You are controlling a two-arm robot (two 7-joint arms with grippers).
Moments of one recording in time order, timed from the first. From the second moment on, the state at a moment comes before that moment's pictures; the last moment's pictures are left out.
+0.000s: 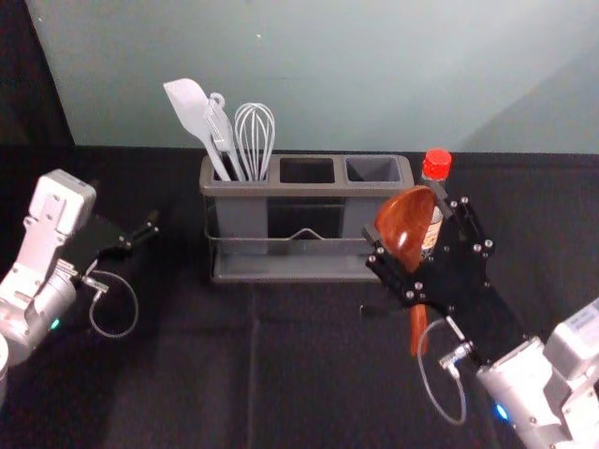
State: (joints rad) left arm -0.20 0.60 0.45 -1.41 -0.25 -0.12 0.03; right arm -0.16 0.32 -0.28 -1.77 0.02 -0.53 0.17
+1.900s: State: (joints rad) left arm -0.20 0.60 0.45 -1.41 -0.25 -0.12 0.03; right arm 0.43 0.09 -0.26 -1.25 0.12 -0.68 0.39
